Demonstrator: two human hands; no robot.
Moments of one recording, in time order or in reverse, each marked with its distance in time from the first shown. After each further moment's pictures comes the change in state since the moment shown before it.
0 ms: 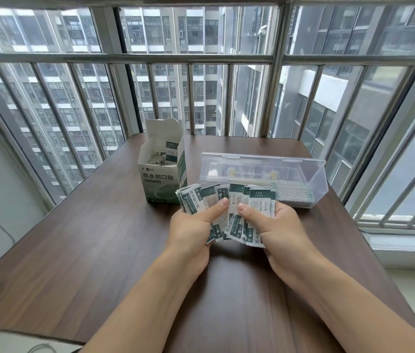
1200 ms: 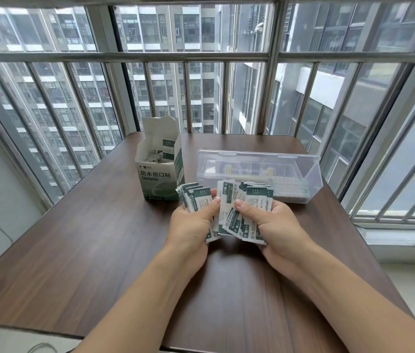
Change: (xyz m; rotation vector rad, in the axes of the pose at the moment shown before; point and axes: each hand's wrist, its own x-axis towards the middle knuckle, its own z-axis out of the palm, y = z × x) left_hand 0.005 -0.006 -0.005 0.071 0.030 0.004; right_hand -0.004 -0.007 0.002 0.100 -0.081 0.117
